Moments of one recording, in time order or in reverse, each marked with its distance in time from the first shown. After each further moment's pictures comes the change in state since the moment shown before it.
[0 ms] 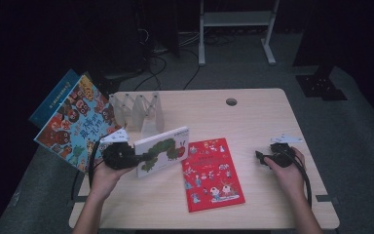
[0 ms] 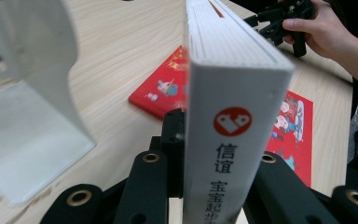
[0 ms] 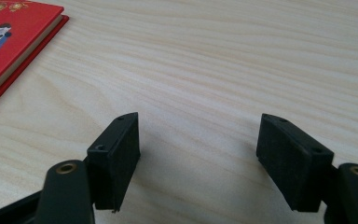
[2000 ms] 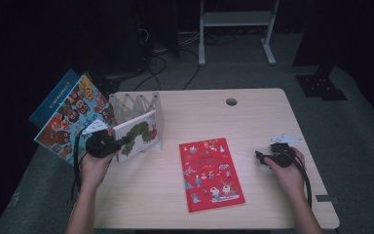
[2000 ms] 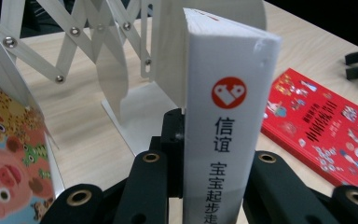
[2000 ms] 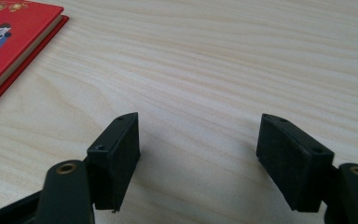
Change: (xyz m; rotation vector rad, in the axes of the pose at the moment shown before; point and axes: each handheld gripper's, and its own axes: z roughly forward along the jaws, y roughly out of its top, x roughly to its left) left arm 0.061 -0.005 -0.014 -0.098 0.288 -0.096; right arm 0.000 0.000 0.000 0.000 0.000 0.002
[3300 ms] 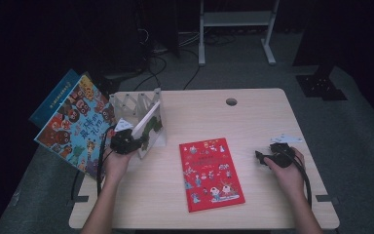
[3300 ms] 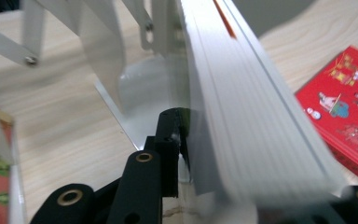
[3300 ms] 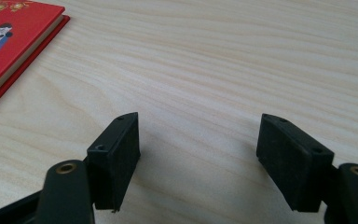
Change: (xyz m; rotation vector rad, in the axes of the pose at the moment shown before) left arm -0.020 -0.009 0.073 0.122 0.119 0.038; right arm 0.001 0.000 0.000 -0.001 0.000 -0.003
